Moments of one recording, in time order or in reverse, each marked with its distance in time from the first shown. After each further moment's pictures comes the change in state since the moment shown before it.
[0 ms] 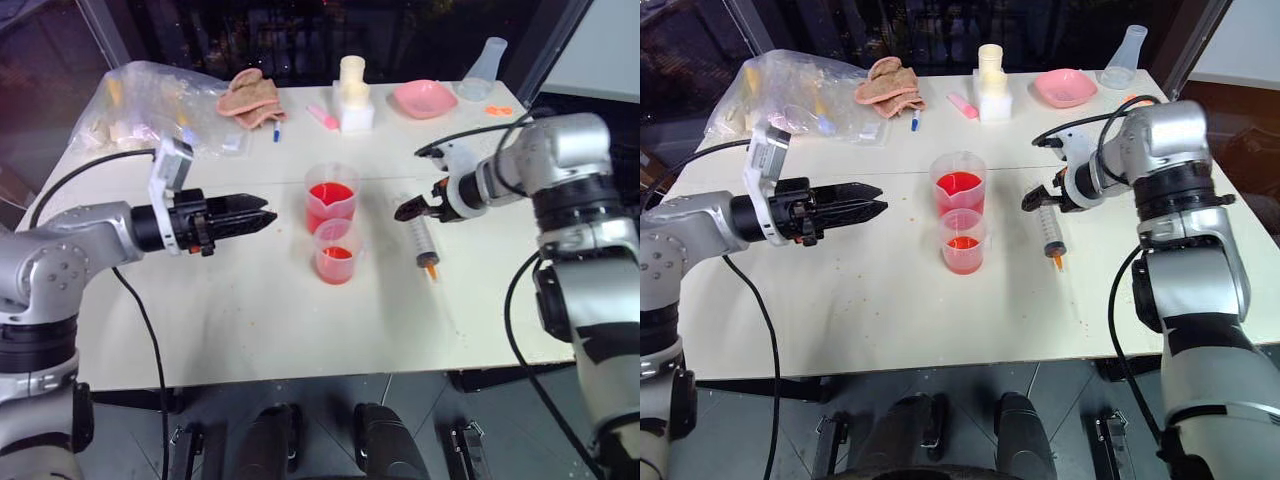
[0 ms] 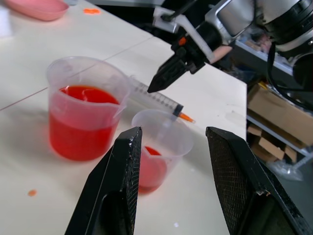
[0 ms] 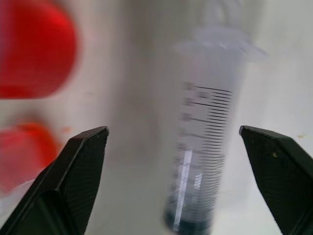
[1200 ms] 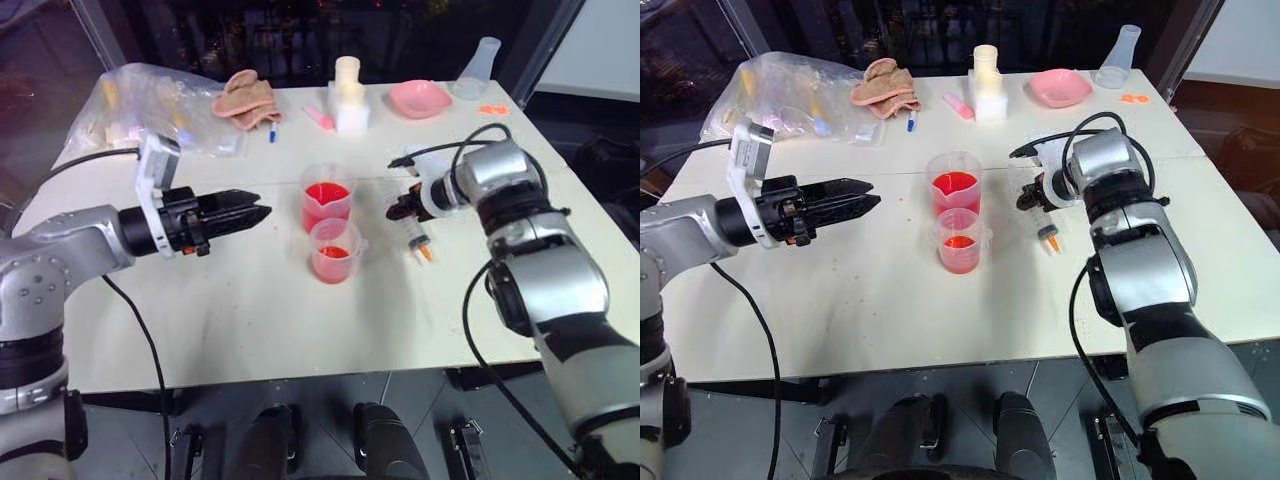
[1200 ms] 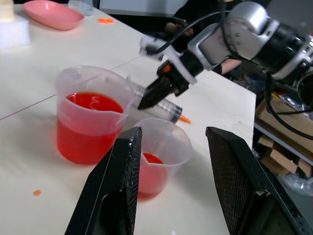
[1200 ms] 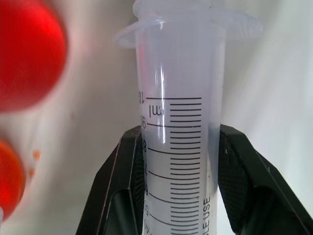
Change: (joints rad) left arm 0.009 0.015 0.049 -0.042 -0.116 0.031 0.139; right arm 0.038 0.127 -0.066 0.061 -0.388 -0.389 0.278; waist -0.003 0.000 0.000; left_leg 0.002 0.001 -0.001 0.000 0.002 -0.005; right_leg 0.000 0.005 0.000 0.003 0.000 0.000
